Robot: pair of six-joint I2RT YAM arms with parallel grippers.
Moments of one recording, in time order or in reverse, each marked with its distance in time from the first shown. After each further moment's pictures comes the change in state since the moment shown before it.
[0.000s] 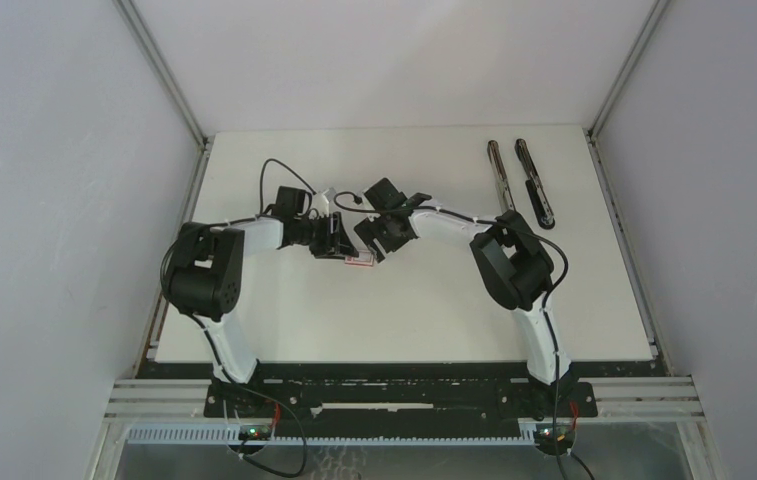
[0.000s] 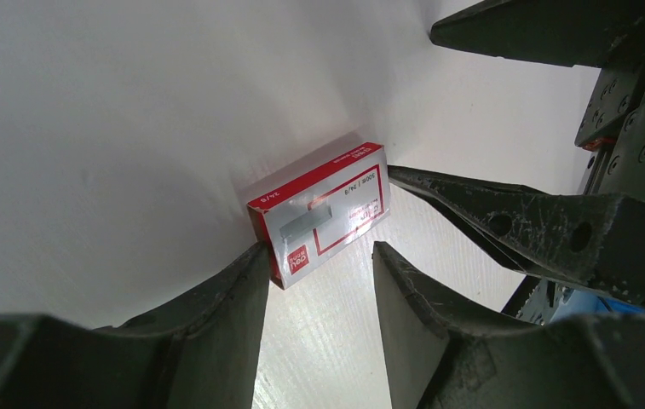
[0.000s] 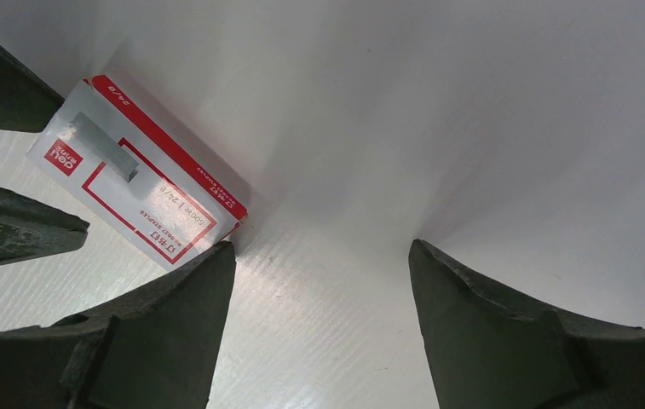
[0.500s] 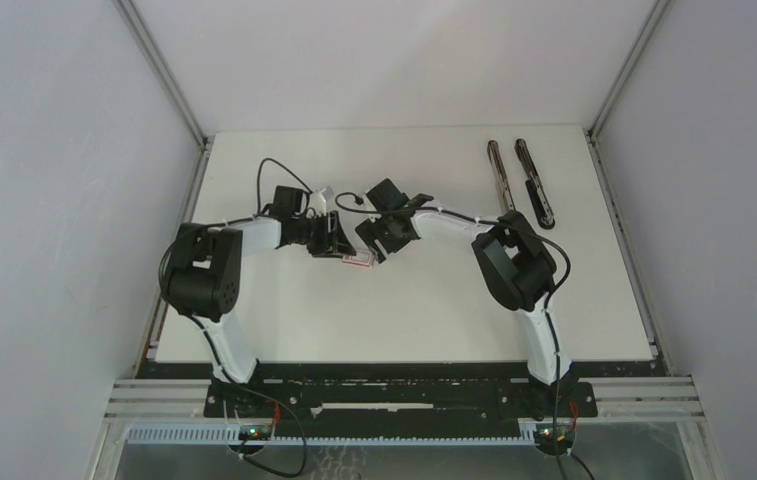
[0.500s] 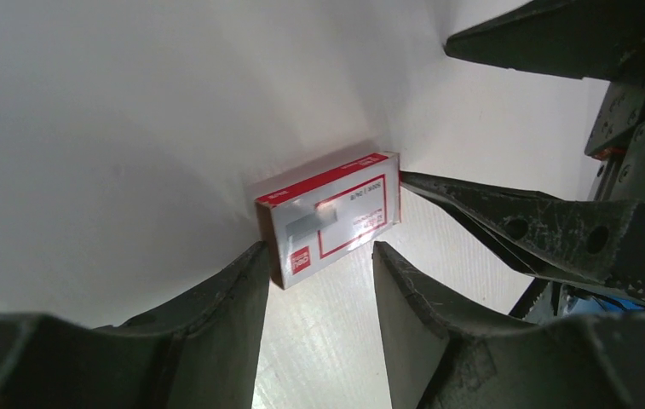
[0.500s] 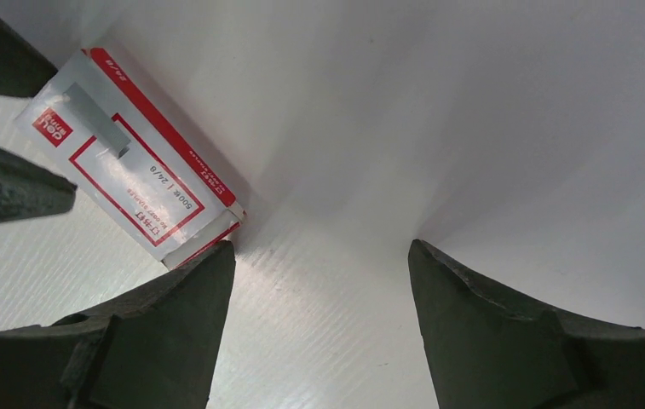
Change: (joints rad) left arm 0.021 -0.011 0.000 -0.005 -0.029 0.001; right arm -0.006 -0.020 -0.033 0.015 -0.016 -0.005
